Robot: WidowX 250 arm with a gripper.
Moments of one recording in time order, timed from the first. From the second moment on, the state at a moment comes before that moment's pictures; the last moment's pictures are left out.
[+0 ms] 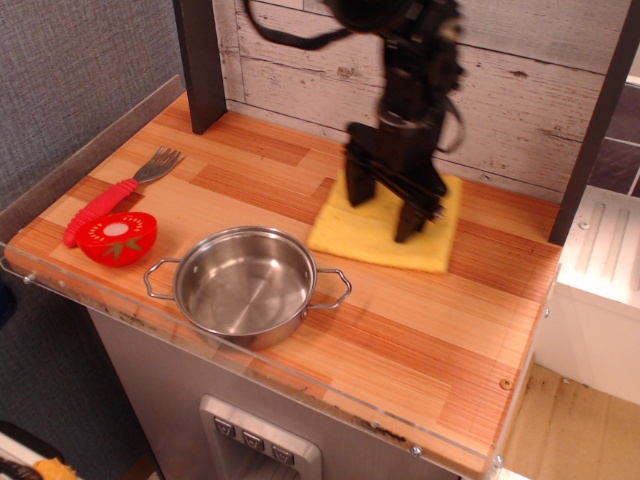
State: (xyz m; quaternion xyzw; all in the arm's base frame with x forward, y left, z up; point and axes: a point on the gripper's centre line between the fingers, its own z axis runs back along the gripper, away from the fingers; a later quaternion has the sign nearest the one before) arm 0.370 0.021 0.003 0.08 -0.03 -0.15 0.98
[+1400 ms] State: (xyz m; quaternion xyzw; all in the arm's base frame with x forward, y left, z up) arm 0.364 0.131 0.005 0.02 -0.03 -0.16 0.99
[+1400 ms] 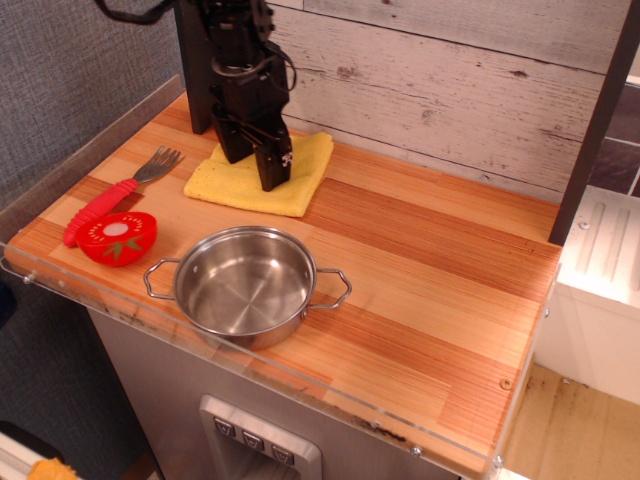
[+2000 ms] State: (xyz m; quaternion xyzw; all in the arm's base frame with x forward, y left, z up) arm 0.350 0.141 0.049 -0.04 -0.08 -0.11 0.99
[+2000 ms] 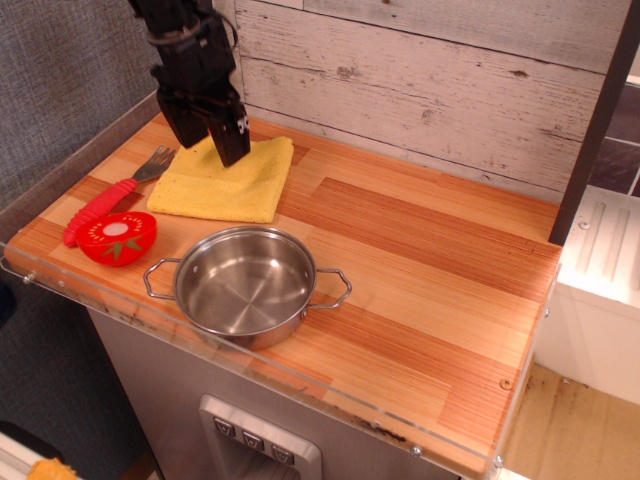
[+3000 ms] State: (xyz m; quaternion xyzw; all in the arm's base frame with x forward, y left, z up) arm 0.296 0.092 0.084 0.02 -0.09 -0.08 0.99
